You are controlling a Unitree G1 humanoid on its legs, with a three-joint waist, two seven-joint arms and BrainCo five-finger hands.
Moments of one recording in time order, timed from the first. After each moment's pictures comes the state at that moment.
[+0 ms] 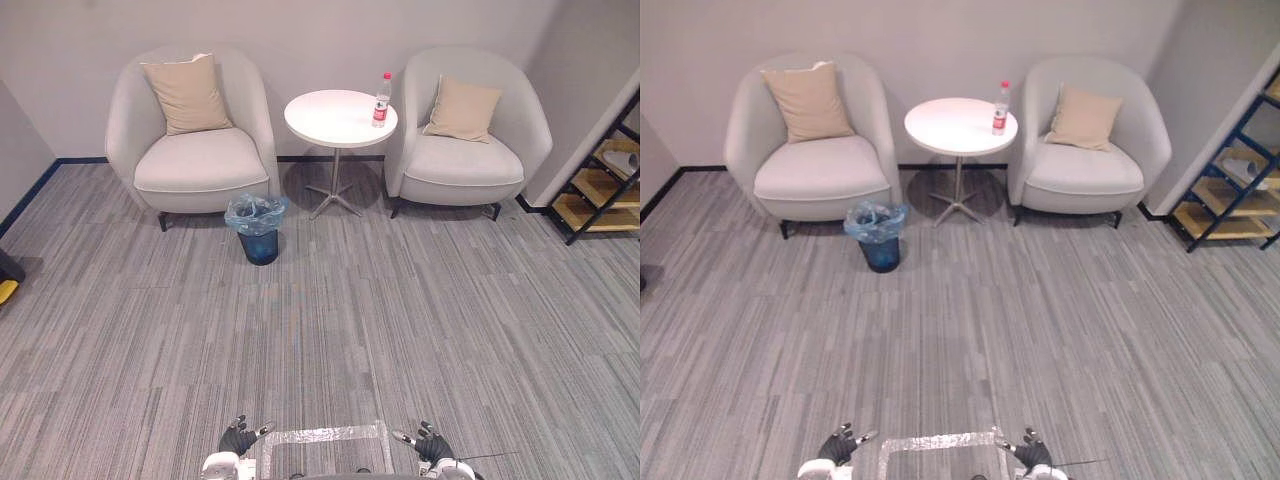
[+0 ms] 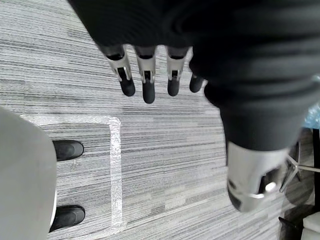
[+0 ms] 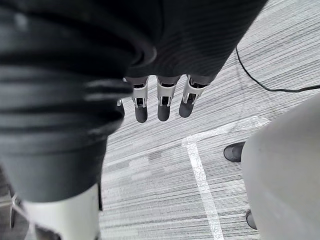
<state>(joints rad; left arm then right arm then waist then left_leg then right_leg) 0.07 0.09 -0.03 1.06 -0.08 -0.12 0.08 0.06 -0.05 -0.05 1.08 0.18 -0.11 -0.04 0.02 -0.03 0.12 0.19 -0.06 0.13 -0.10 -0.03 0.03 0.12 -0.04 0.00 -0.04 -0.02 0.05</state>
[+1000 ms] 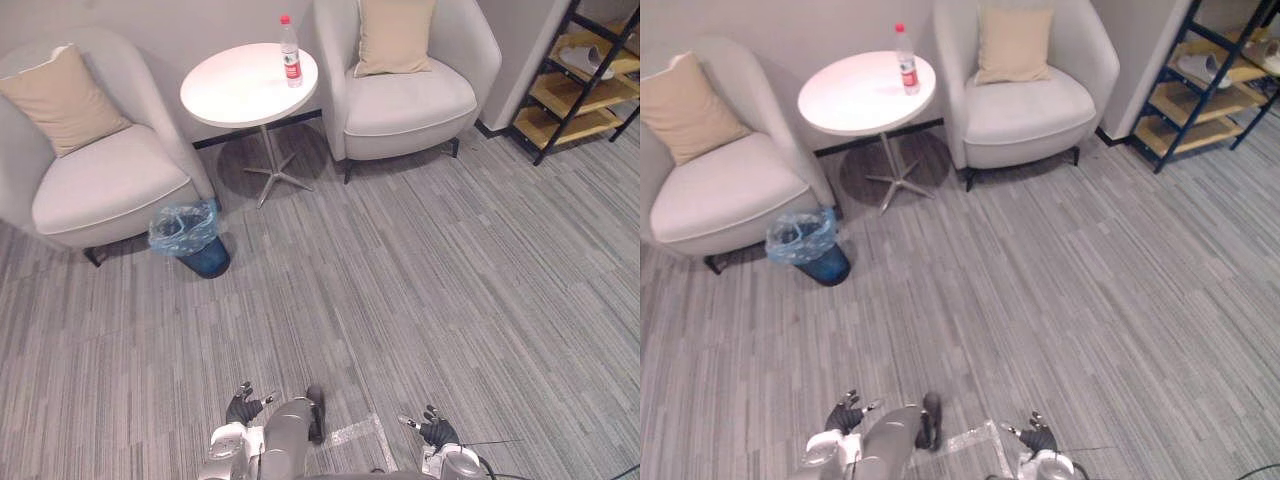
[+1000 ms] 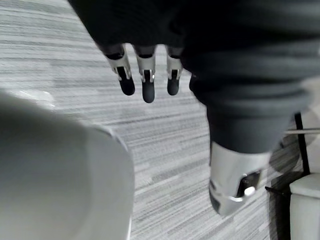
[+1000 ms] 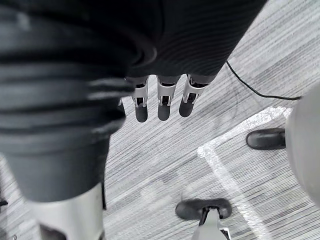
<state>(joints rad) 0.02 0.06 0.06 0.95 -0.15 -0.14 0.08 0.02 -0.06 0.01 1.04 0.22 -0.11 -0.06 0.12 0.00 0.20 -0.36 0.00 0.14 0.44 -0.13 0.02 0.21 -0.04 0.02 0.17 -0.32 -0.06</state>
